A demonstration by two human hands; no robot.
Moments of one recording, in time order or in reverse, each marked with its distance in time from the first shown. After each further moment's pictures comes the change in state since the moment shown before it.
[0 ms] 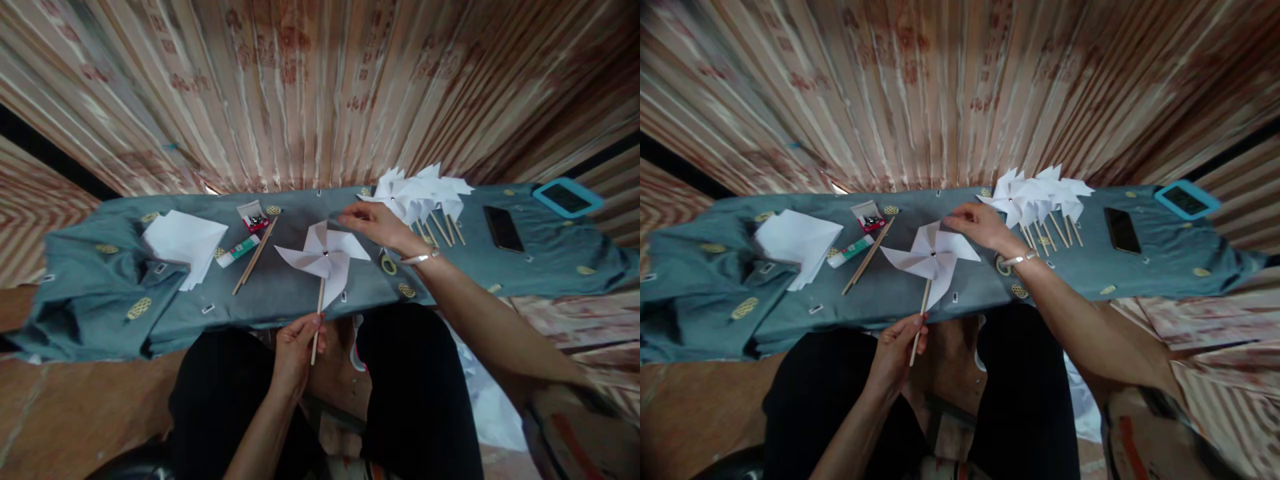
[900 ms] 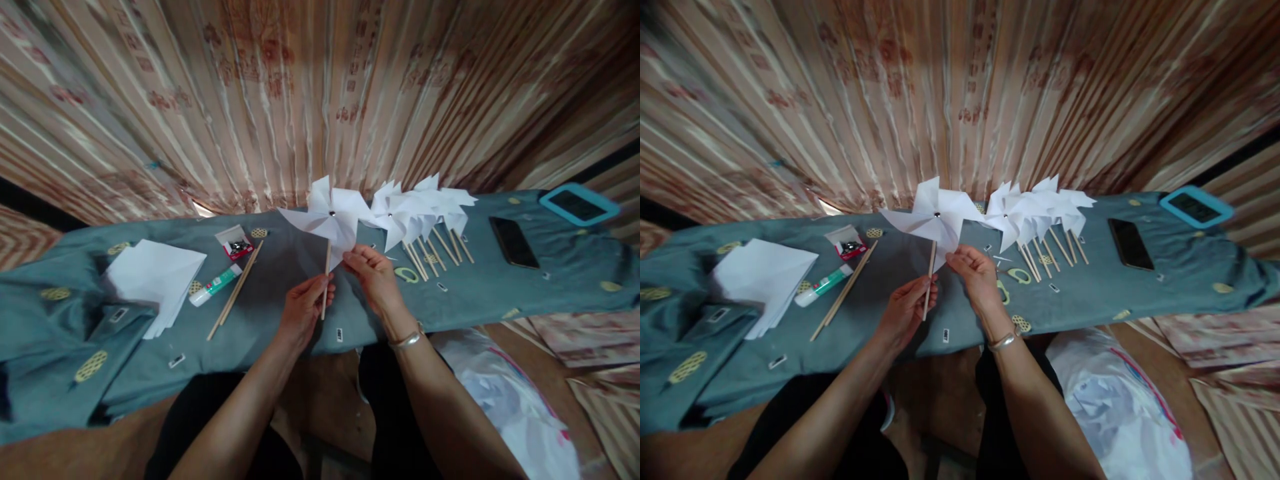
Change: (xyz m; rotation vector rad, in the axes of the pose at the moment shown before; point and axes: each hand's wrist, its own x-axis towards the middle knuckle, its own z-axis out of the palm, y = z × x) left_hand 0.102 0.044 0.068 -0.074 -0.192 -0.002; right_hand -0.023 0.017 0.057 1.115 0.385 0.270
